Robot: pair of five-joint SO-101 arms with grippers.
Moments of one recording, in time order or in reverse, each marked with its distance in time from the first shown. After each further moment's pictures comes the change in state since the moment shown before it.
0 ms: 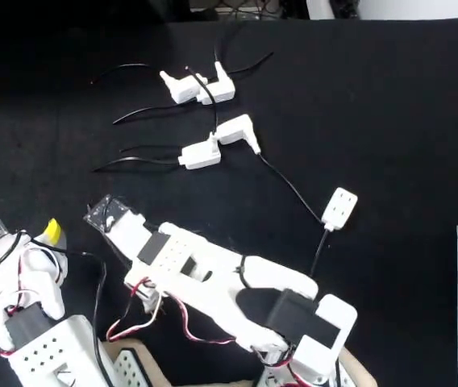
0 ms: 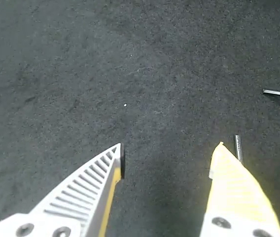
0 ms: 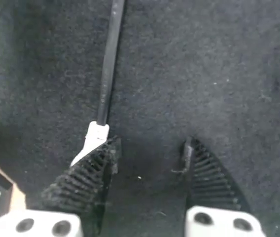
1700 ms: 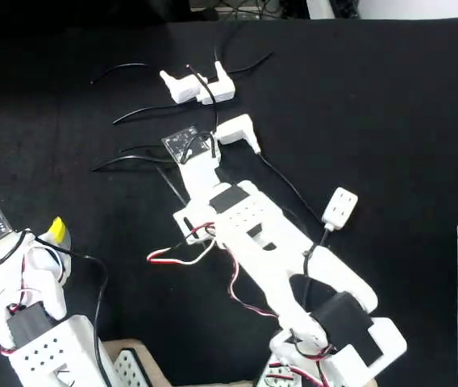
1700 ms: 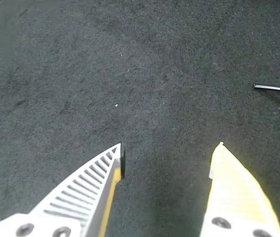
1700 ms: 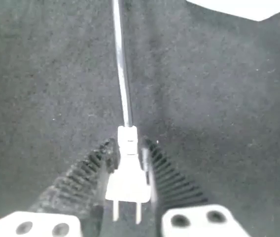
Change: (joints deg) left arm 1.9 0.0 0.0 0.0 0.0; right arm 23.8 -15.4 9.1 -6.8 3.3
